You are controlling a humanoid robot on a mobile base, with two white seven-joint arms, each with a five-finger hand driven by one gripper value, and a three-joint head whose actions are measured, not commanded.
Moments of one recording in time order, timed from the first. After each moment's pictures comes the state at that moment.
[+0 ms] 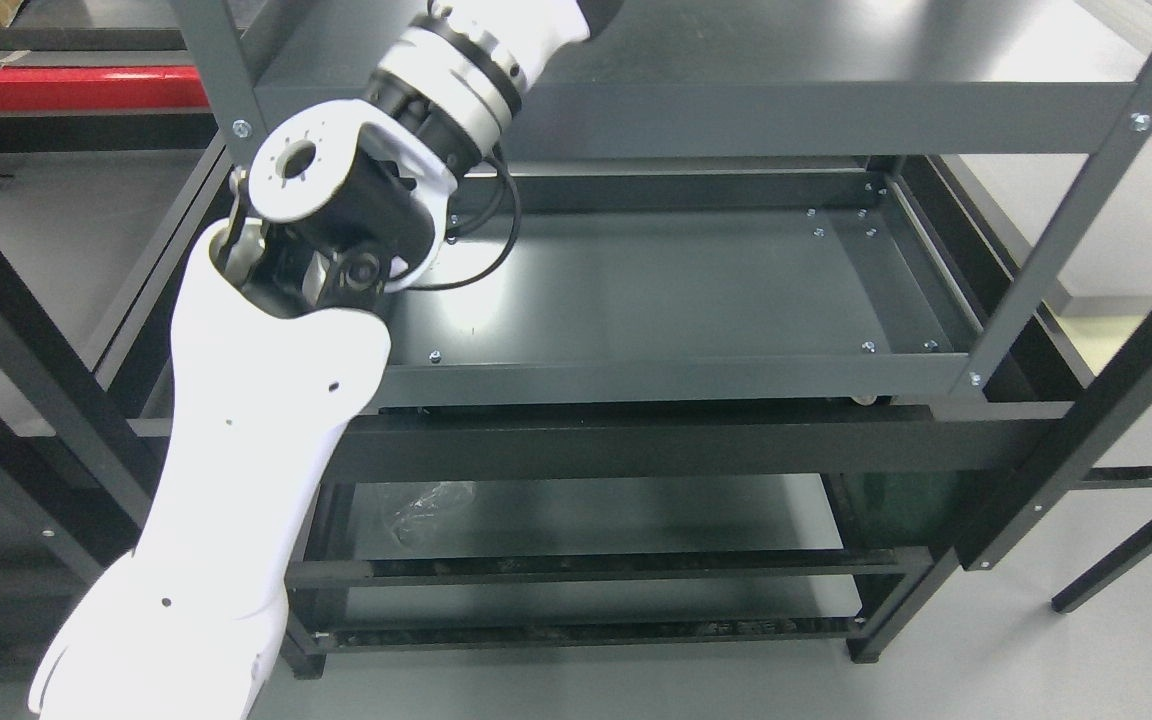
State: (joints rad) left arm -1.17 0.00 -0.36 -1.59 0.71 0.46 0.03; right arm 0.00 0.00 0.00 -0.24 0.00 0.09 -0.12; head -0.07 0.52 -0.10
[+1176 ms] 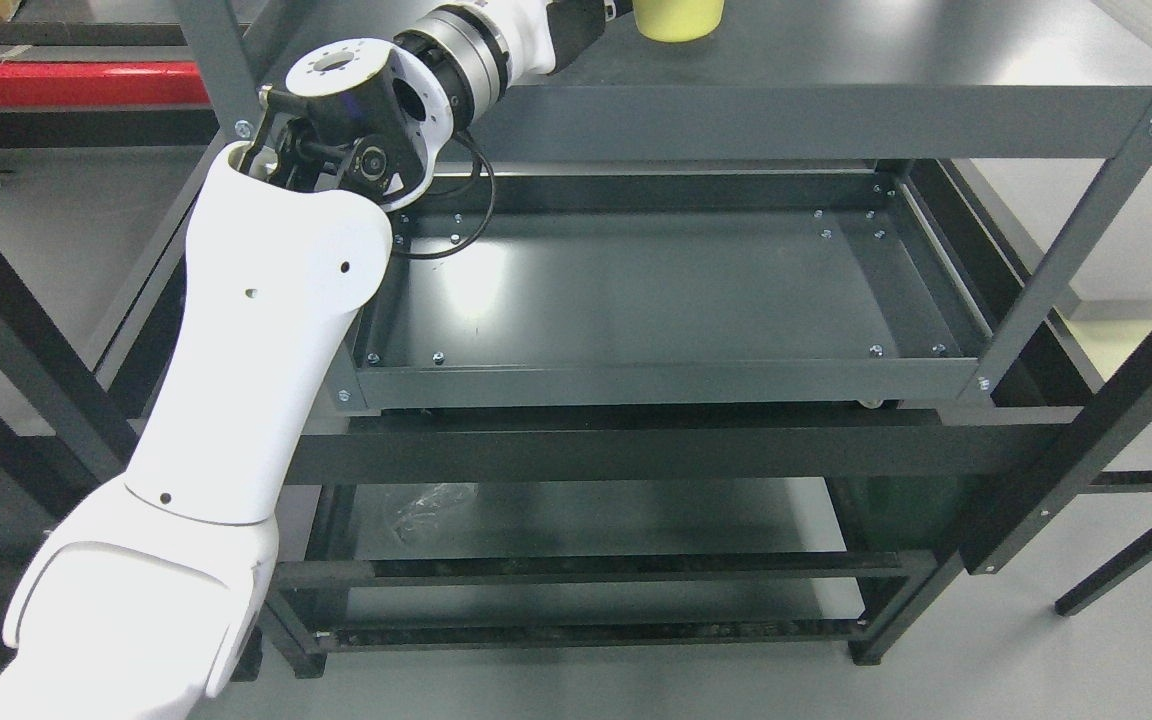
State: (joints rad) left arm -1.29 0.00 -0.37 -1.20 0.72 0.60 0.01; right arm 0.00 0.00 0.00 -0.24 0.00 0.09 -0.12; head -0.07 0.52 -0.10
